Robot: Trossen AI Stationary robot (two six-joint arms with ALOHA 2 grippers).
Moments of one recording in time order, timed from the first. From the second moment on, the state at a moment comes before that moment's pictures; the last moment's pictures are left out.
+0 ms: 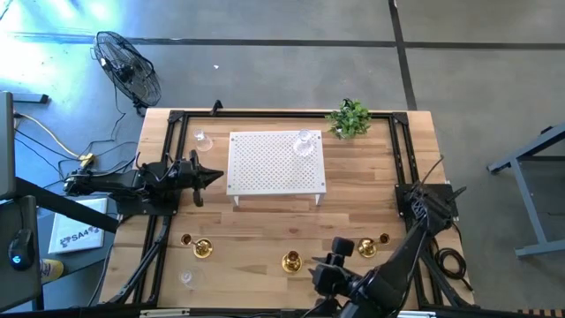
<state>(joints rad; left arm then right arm) -0.05 0.03 0.05 -0.02 -0.30 -0.08 0.83 2.11 2.15 -1.38 0.81 0.97</state>
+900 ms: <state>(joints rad) -0.05 0.03 0.05 0.20 -0.01 0.00 0.86 2.32 2.14 -1.36 1.00 1.31</state>
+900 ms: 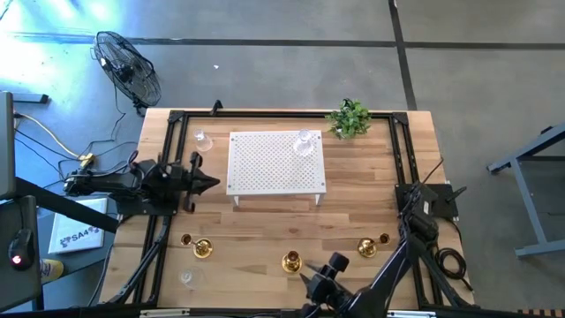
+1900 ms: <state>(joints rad) -0.05 0.03 0.06 0.23 0.02 0.00 0.84 2.36 2.06 -1.28 1.09 1.48</state>
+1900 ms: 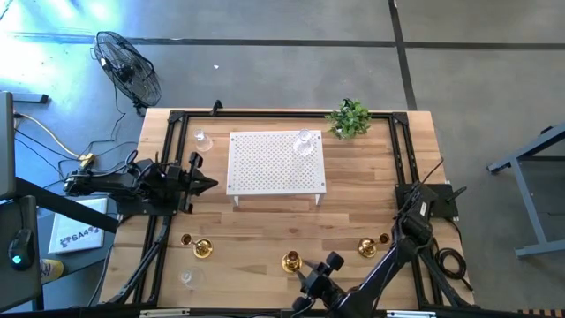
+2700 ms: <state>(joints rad) -0.05 0.03 0.06 0.24 0.02 0.00 0.82 2.33 1.95 -1.18 1.13 1.47</state>
